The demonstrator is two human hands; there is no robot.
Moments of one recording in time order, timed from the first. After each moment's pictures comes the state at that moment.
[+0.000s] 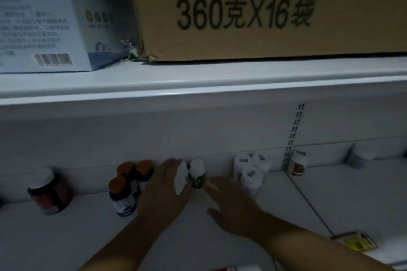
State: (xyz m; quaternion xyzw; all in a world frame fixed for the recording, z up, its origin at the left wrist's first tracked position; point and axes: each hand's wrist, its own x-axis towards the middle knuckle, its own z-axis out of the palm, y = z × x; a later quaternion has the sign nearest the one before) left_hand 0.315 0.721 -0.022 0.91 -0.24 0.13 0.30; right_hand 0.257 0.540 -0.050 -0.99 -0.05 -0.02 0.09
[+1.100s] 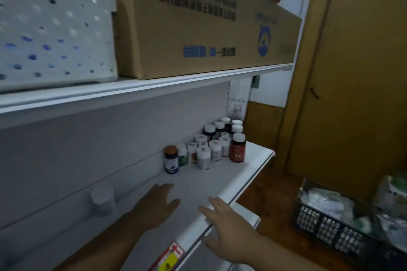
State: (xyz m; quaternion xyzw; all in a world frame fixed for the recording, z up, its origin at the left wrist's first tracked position) left_hand 0.136 0.100 -0.038 0.81 -0.53 -0.19 0.17; right_hand -0.077 0.046 -0.030 -0.94 0.29 0.00 0.19
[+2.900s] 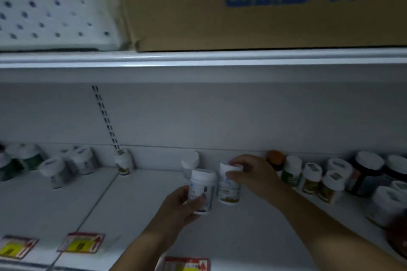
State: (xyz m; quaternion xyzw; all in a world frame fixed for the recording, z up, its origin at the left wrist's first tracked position) left_hand 0.108 0.121 -0.061 0.65 -0.02 -0.19 0.73; right_hand 0.130 -0.097 -0.030 -0.84 0.00 -0.05 0.55
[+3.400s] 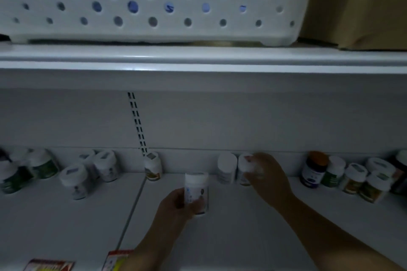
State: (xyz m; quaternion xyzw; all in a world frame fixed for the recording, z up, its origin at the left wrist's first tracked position) left_hand 0.162 0.242 -0.078 0.72 -0.02 -0.12 0.68; right_hand 0.180 -0.016 -0.080 -0.91 0.07 -0.23 0.33
